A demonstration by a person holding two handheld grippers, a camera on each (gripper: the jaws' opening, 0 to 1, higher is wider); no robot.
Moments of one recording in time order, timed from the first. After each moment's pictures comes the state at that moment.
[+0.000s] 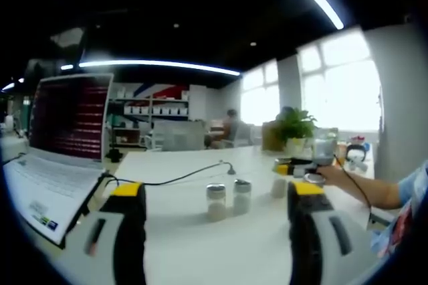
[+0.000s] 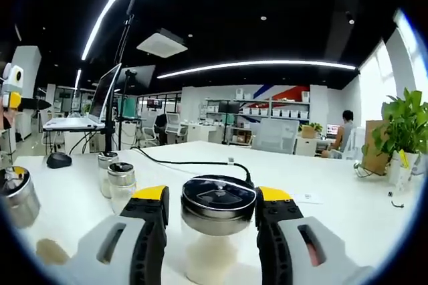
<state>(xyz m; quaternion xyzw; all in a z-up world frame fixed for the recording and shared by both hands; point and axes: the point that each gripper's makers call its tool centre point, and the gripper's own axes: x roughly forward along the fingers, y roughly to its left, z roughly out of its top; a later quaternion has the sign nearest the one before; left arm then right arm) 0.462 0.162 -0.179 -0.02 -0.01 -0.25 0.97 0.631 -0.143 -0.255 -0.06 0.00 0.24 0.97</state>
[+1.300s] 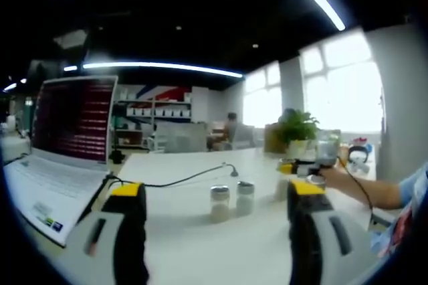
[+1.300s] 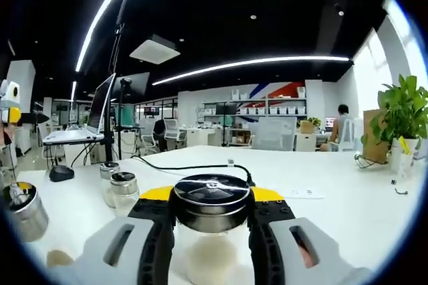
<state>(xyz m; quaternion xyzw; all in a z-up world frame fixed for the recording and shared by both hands) 0.462 0.167 -0.177 -0.02 -0.01 -0.24 0.97 0.623 -0.146 -0.242 -0.04 -0.01 0.24 0.97</state>
